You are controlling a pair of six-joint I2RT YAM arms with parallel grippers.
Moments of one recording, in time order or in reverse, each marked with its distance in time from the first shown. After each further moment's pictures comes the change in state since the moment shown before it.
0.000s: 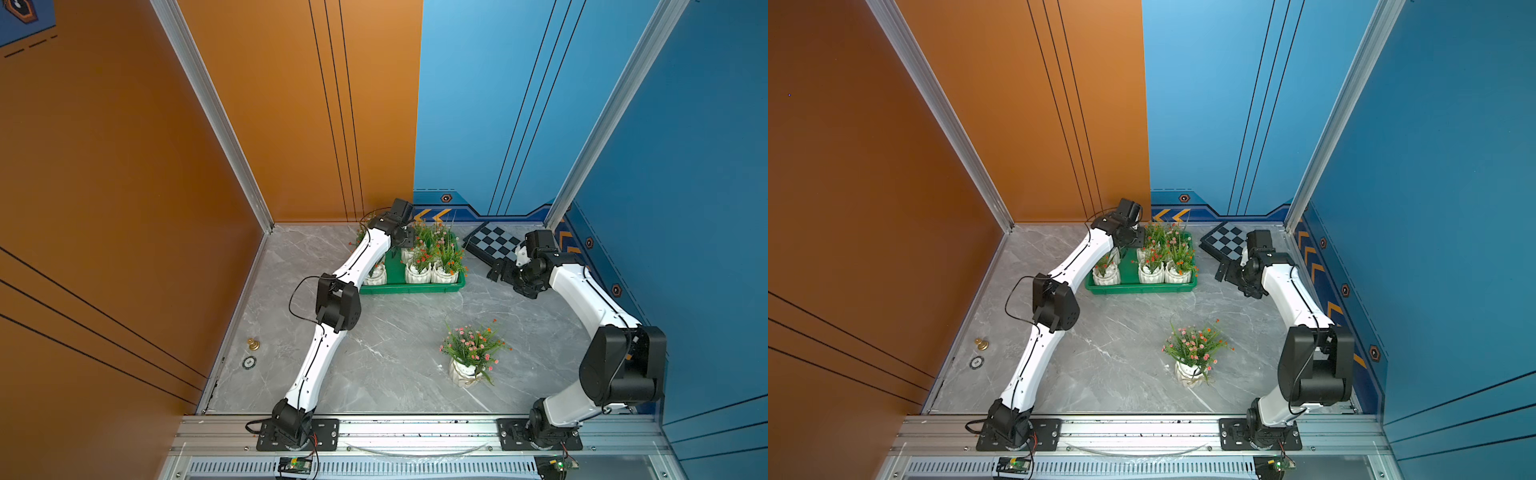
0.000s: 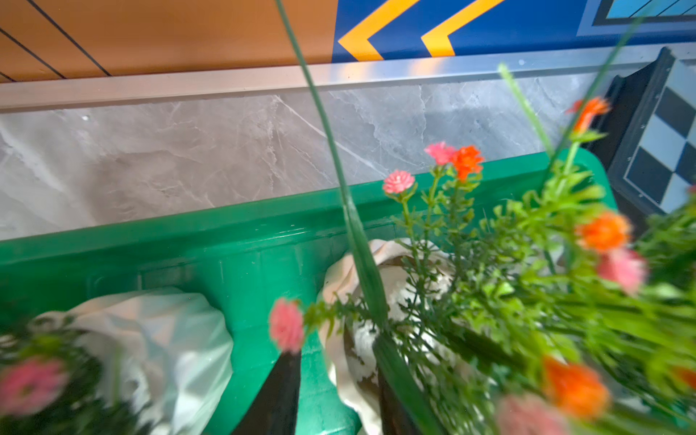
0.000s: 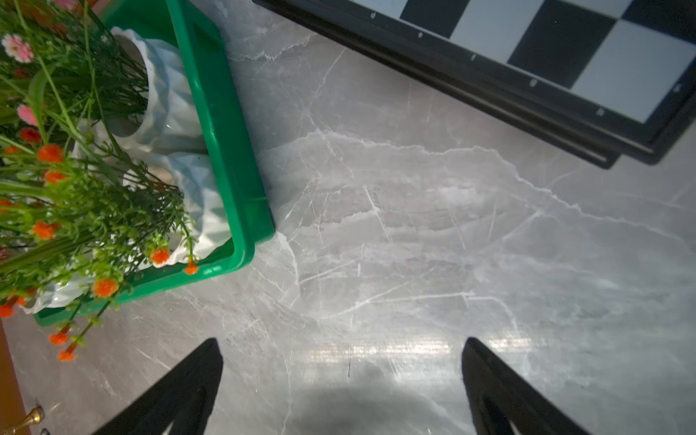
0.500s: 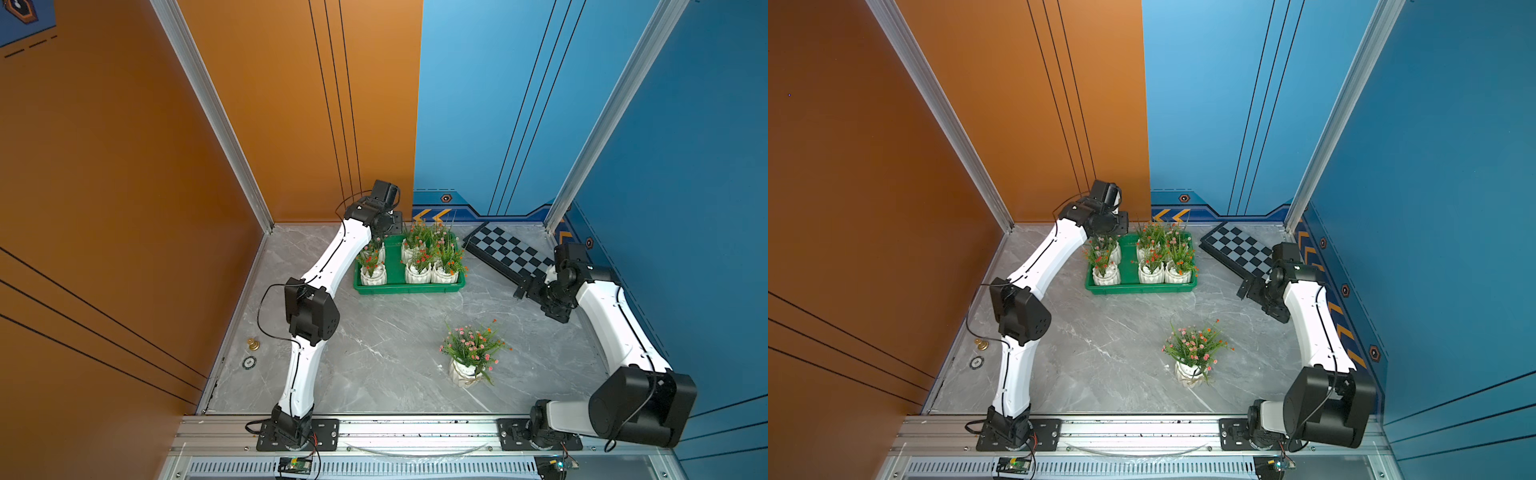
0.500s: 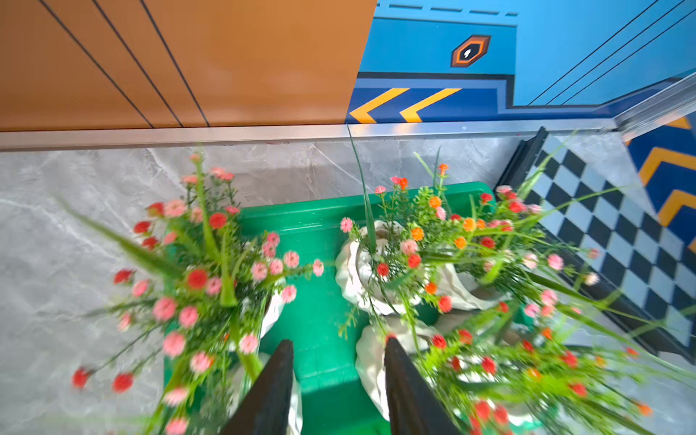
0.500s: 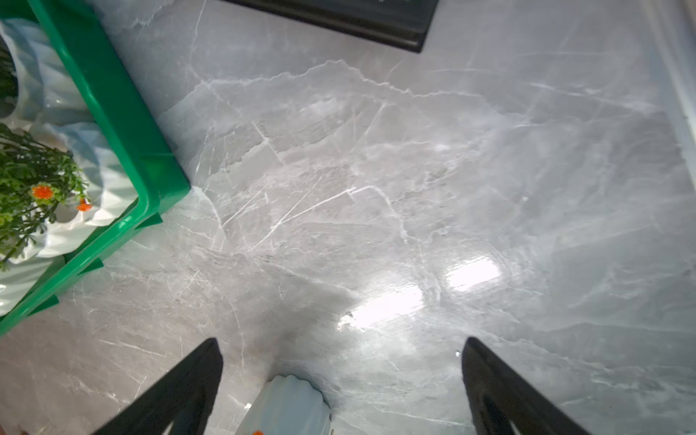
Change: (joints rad) left arm 0.024 -0.389 -0.290 0.003 -0.001 -0.021; right arm -0.156 -0.215 -0.066 -0.283 0.080 0.021
